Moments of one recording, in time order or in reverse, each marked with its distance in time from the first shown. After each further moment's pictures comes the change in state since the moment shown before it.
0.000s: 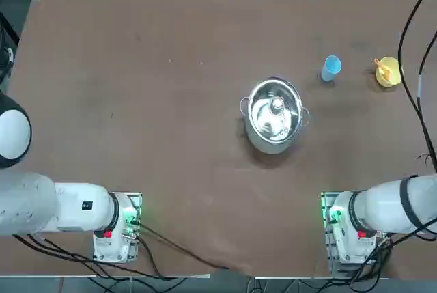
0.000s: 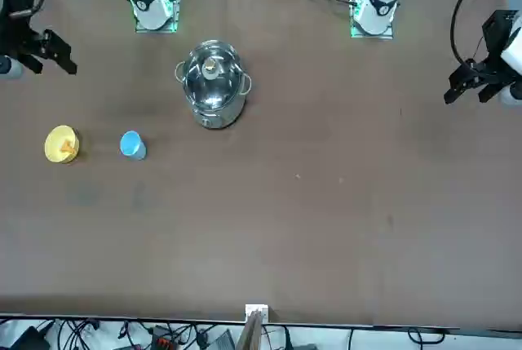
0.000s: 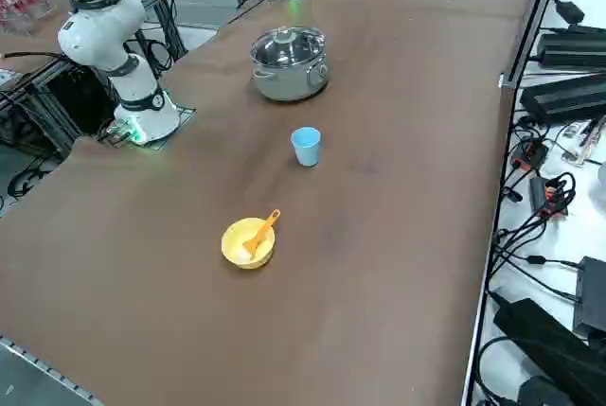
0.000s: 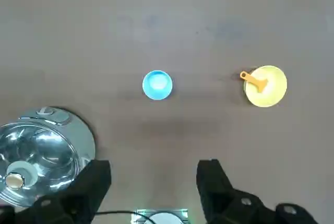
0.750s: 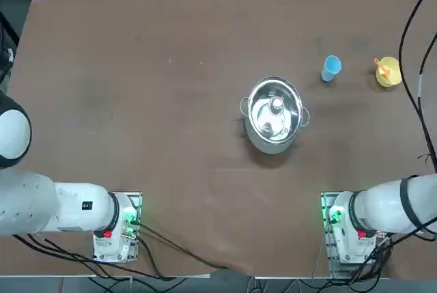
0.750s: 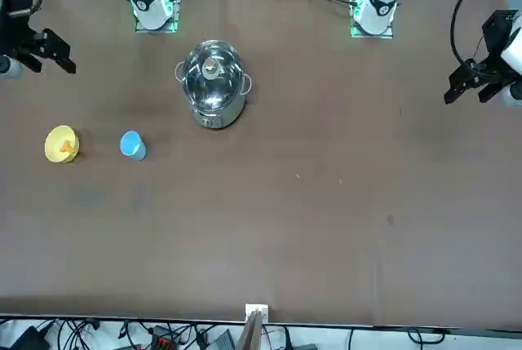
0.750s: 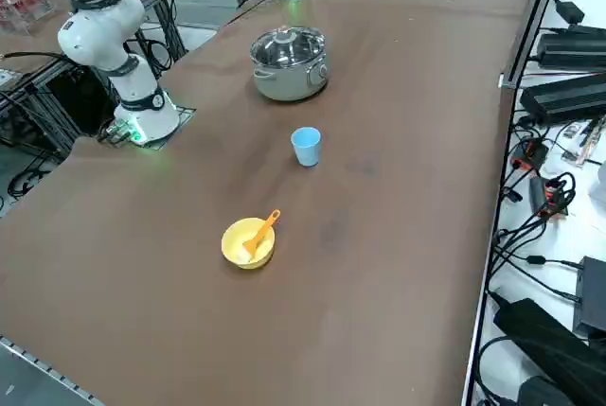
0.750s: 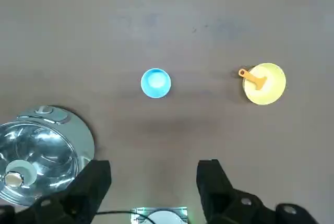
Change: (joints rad) arm -0.005 0.001 -0.005 0.002 -0.002 -0.011 0.000
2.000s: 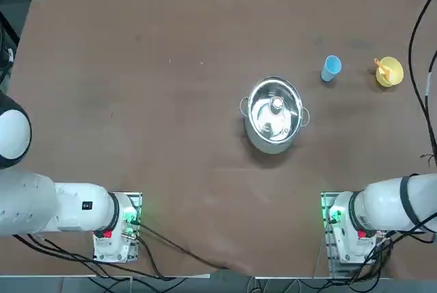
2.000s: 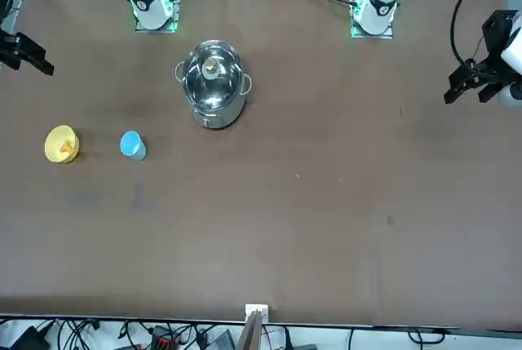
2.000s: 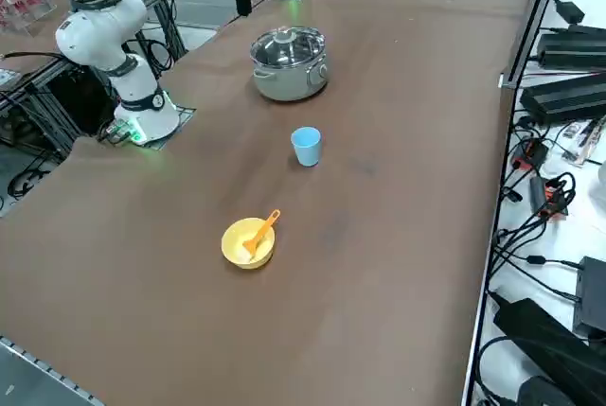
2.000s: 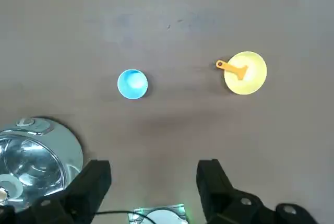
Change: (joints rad) arm -0.098 0.005 -0.005 0.000 -0.002 -0.001 -0.005
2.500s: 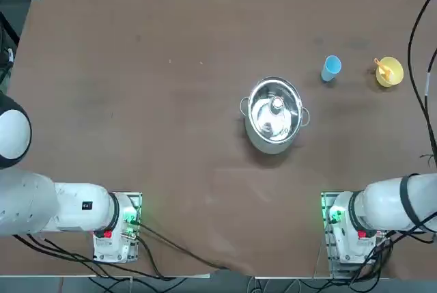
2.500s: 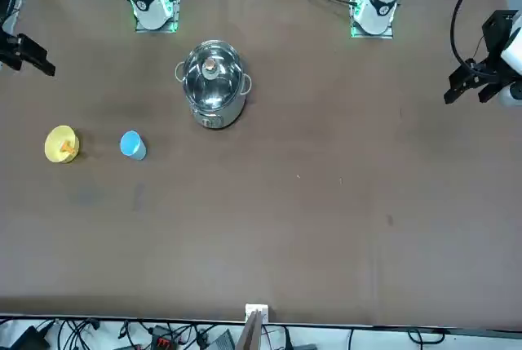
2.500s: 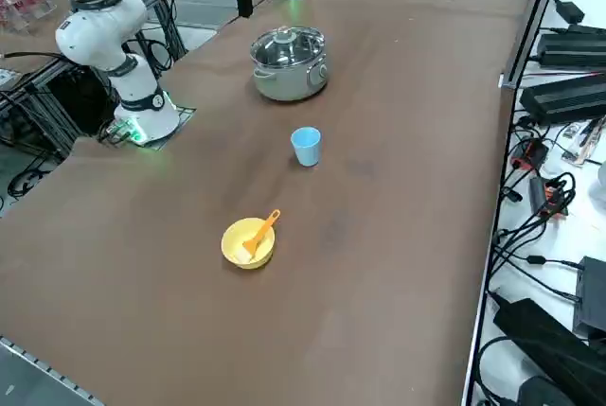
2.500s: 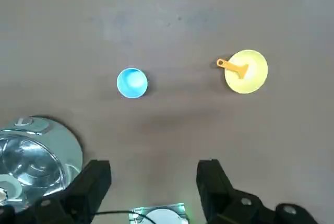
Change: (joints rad) arm -0.002 0.016 0.000 0.000 -0.002 -0.001 0.003
